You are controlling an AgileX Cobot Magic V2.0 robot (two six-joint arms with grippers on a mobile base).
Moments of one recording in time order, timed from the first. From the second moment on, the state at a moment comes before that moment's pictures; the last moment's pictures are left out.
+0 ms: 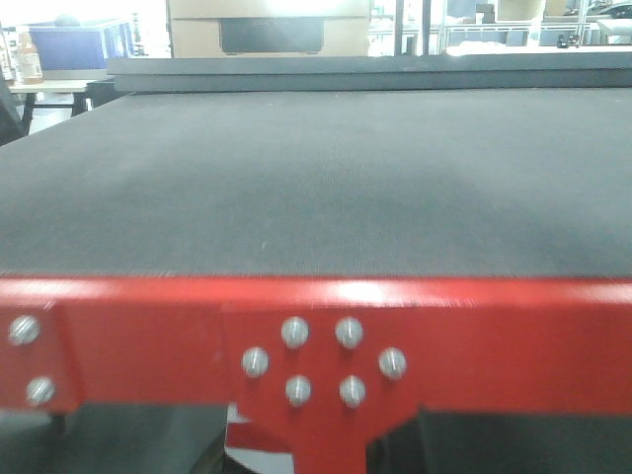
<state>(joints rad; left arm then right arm) -0.43 1.43 -1.74 0.18 0.70 -0.18 0.30 1.26 -1.53 -0.07 0.87 0.21</state>
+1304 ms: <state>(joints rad) -0.43 1.43 -1.74 0.18 0.70 -0.18 0.30 1.26 -1.53 -0.07 0.87 0.21</state>
